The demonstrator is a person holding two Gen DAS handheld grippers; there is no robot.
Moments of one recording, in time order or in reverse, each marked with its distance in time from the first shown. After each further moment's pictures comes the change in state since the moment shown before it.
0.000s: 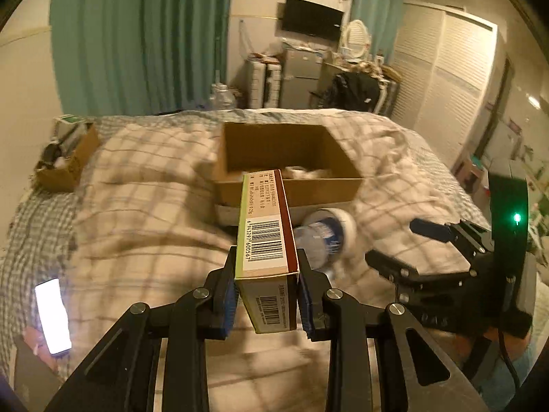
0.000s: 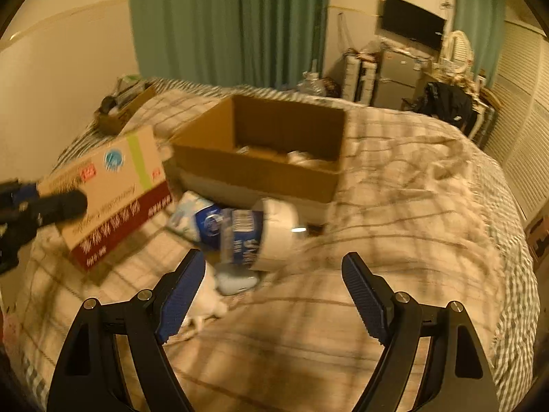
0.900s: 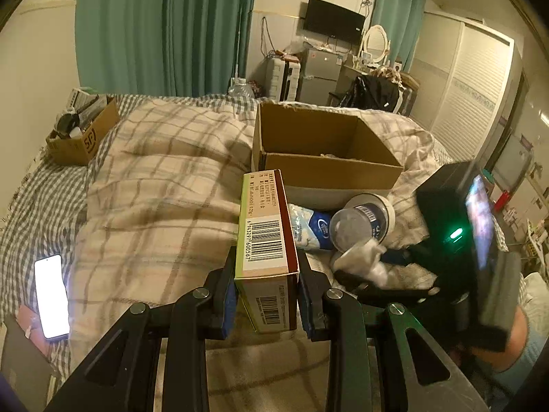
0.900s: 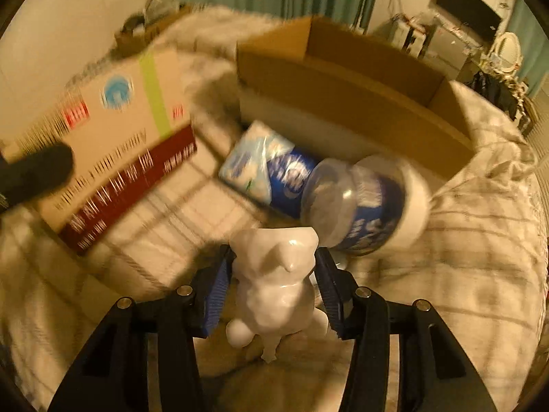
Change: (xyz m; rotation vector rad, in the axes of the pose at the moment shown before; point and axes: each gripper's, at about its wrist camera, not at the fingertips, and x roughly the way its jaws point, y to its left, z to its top) left arm 0.014 0.040 -0.032 -0.063 -0.008 0.014; right arm 0.070 0.071 -0.007 -0.121 0.205 0.039
